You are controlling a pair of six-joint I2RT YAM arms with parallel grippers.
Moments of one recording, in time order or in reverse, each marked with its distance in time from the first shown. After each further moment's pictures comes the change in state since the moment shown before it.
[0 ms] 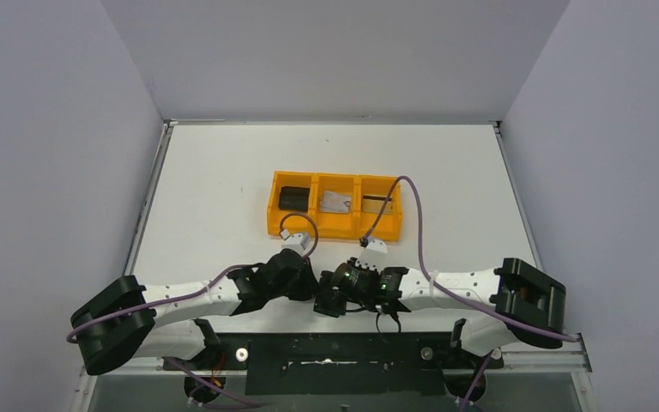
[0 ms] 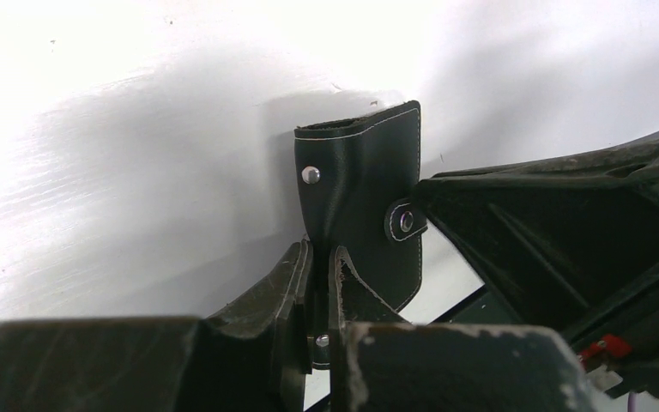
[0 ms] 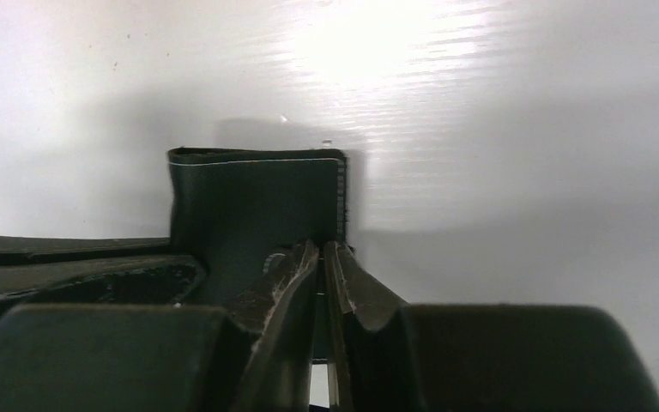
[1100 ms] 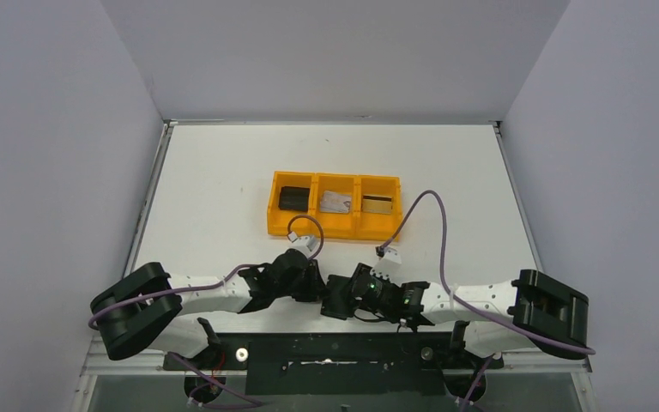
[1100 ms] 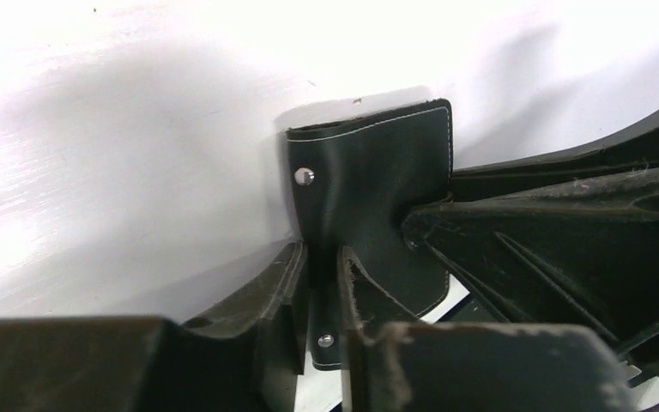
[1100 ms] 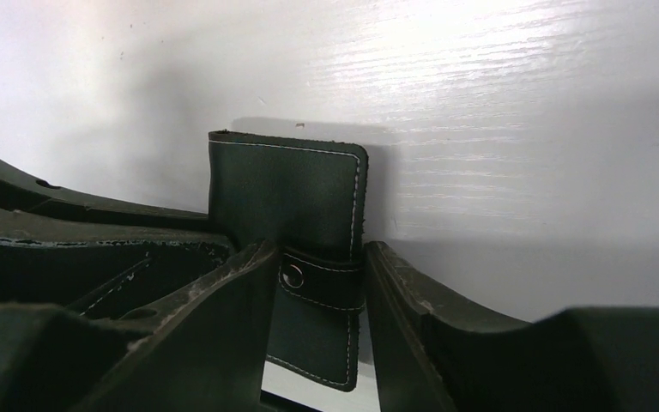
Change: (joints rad) left arm 0.012 0.144 -0.017 0.177 0.102 -0.016; right arm -0.002 -0.150 -0.270 0.283 -0.032 0.026
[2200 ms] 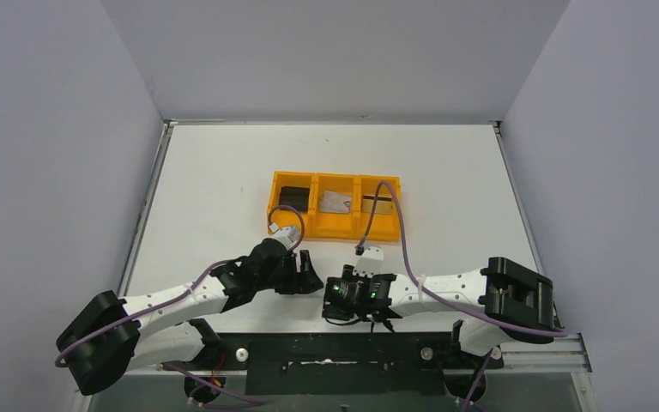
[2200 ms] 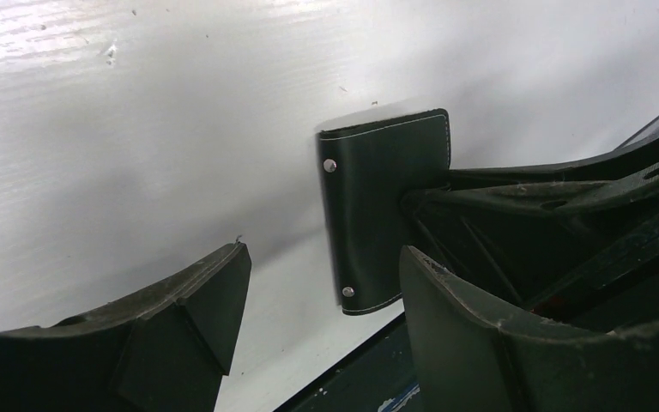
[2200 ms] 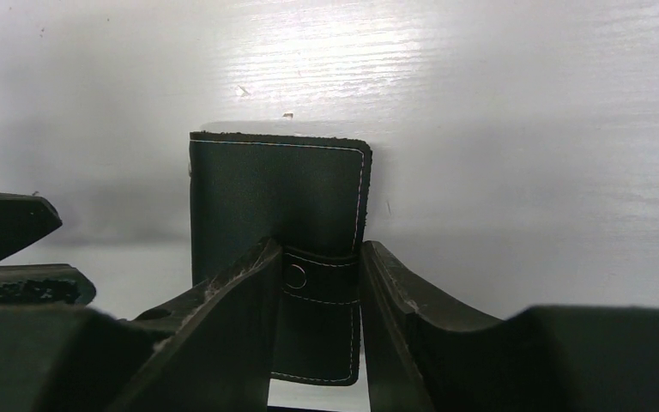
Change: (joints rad) left arm 0.149 -0.267 -0.001 -0.246 0.071 0.079; right arm 0.098 0.200 0.305 -0.417 0.139 0.023
